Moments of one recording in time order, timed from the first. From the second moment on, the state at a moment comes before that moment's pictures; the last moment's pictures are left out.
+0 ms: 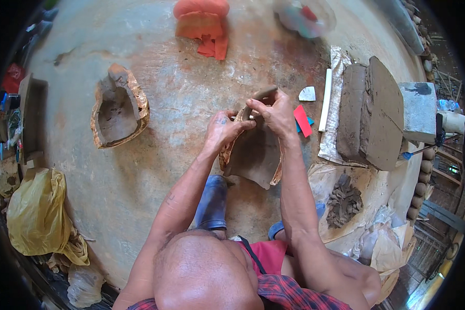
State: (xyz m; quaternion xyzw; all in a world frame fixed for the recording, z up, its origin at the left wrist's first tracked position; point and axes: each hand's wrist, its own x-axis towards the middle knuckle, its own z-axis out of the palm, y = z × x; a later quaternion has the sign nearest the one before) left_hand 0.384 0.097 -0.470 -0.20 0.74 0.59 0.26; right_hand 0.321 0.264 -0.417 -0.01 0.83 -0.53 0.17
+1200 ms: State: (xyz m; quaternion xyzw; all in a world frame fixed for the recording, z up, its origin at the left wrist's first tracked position) left_hand 0.364 0.098 -0.462 -0.16 0.70 0.64 0.27; right_hand 0.349 0.297 -0.384 -0.09 0.95 -0.25 0.17
